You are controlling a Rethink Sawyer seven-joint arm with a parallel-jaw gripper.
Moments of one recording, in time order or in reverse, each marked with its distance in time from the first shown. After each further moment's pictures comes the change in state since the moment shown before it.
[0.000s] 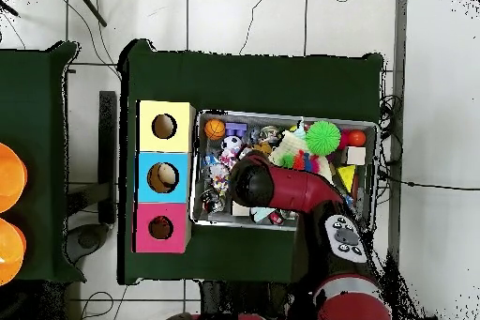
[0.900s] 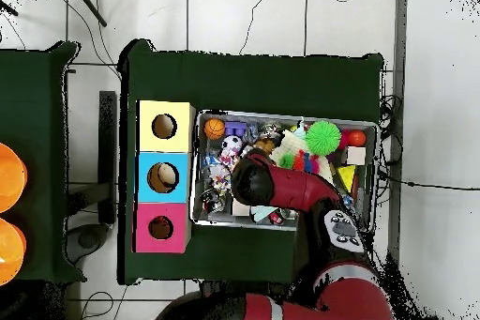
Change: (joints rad) arm -0.009 0.062 0.000 -0.025 0.000 -0.083 0.000
